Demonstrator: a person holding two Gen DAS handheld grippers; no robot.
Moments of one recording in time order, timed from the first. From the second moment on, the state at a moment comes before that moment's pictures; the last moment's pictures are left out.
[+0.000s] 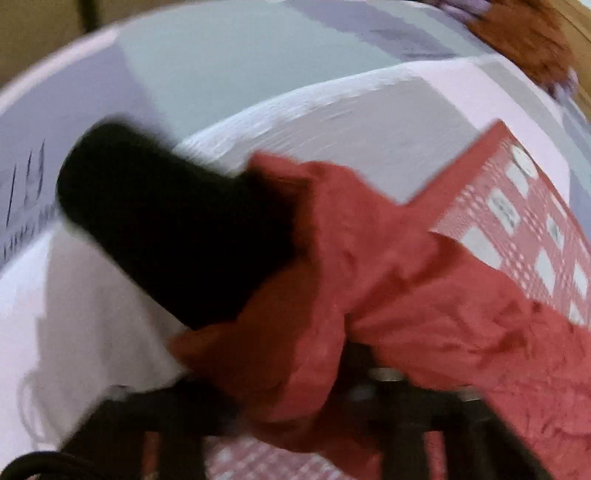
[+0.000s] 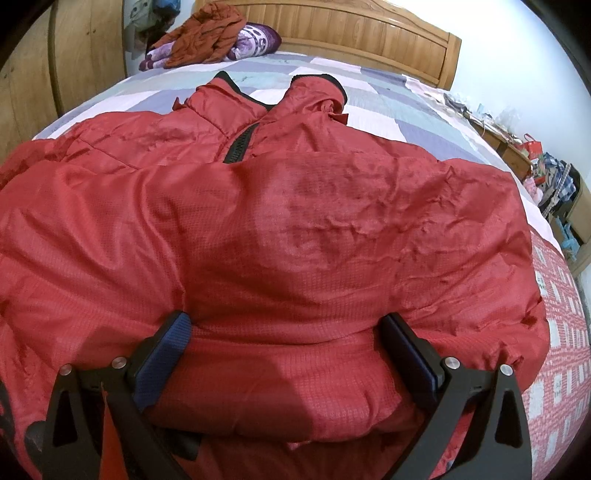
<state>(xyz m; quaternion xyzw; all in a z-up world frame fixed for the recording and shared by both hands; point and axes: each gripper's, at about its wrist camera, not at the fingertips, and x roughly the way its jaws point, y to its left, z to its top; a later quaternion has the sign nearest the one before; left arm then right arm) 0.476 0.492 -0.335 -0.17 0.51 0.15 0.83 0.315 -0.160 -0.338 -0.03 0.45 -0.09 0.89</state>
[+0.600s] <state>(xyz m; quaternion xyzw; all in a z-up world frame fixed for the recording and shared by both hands) 0.441 0.337 -0.122 -0.04 0.32 -0.05 0.95 0.319 -0.159 -0.338 -0.04 0.45 -0.09 0.89</state>
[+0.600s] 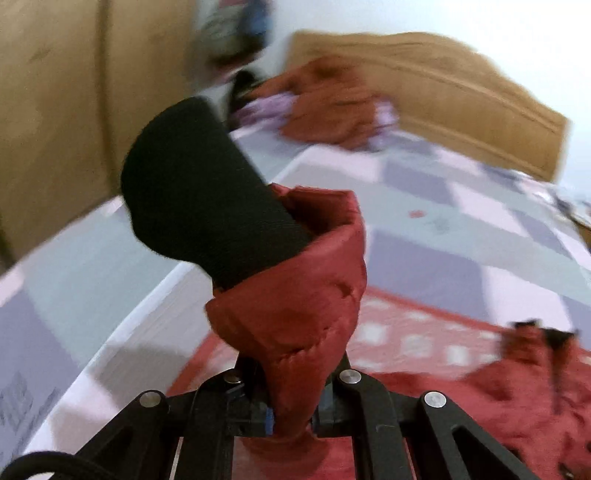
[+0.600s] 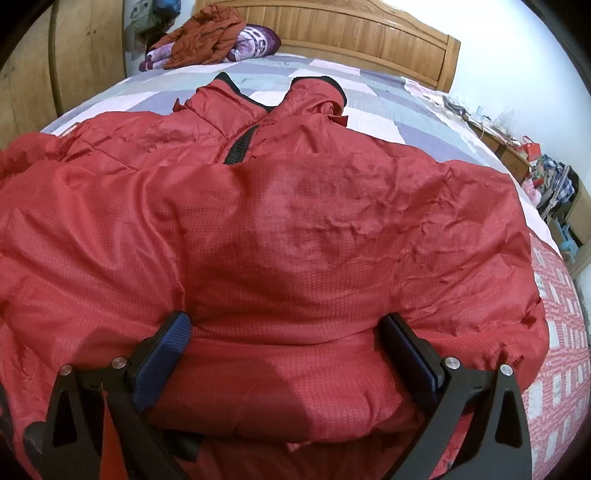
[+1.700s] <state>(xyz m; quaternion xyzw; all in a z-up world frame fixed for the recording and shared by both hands) 0.304 -0.160 -0.249 0.10 0.45 -0.36 0.81 0.173 -0.341 -0.249 0.08 0.42 -0.19 0.88</state>
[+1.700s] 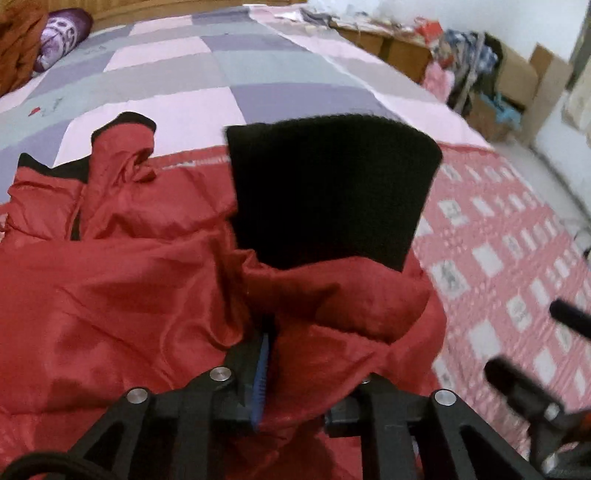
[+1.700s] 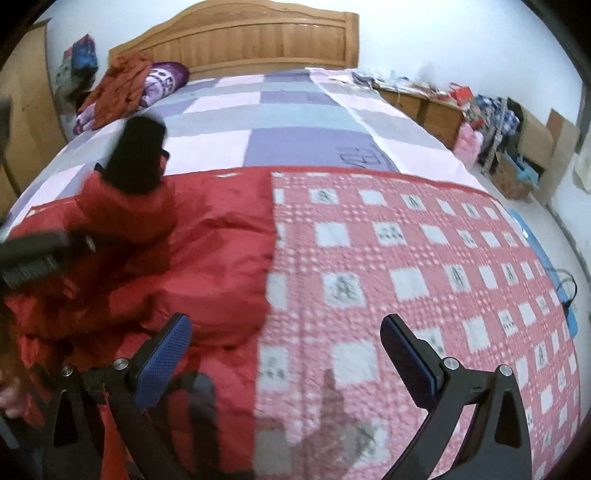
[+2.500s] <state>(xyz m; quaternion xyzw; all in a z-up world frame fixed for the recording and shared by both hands) 0.245 -0.004 -0.183 0.13 0.32 -0.27 0.90 0.191 -0.298 -0.206 0.16 0.37 -0.14 0.90</state>
